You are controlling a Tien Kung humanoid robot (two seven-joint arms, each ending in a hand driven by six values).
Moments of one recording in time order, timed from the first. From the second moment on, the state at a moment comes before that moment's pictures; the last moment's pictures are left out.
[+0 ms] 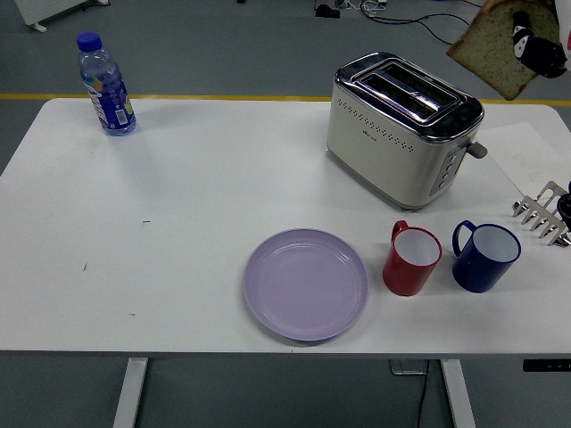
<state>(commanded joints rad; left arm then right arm) -0.10 0.00 -1.29 -0.18 1.95 0.02 0.28 0.69 -0.40 1.20 1.44 -2.09 -0.28 -0.25</state>
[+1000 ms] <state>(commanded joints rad) -0.11 0.00 -1.23 -0.18 1.89 0.02 0.28 1.00 -0.17 1.03 0.96 -1.97 -0.23 -0.18</state>
